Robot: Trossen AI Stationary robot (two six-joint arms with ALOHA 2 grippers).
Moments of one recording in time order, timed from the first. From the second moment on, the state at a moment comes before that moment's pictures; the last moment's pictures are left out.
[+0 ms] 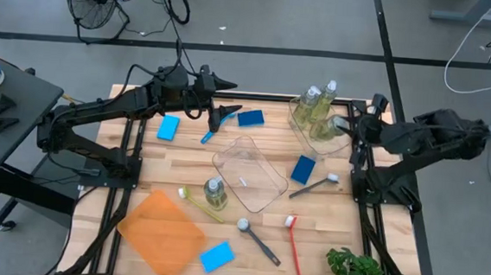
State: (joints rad) left arm 0.31 1.28 1.25 -0.11 -0.01 0.09; right arm 0.30 0.96 1.50 -1.30 0.75 0.06
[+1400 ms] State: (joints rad) left arm 0.31 1.28 1.25 -0.11 -0.01 0.09; right arm -0.08 0.82 1.07 -1.16 0.74 0.31
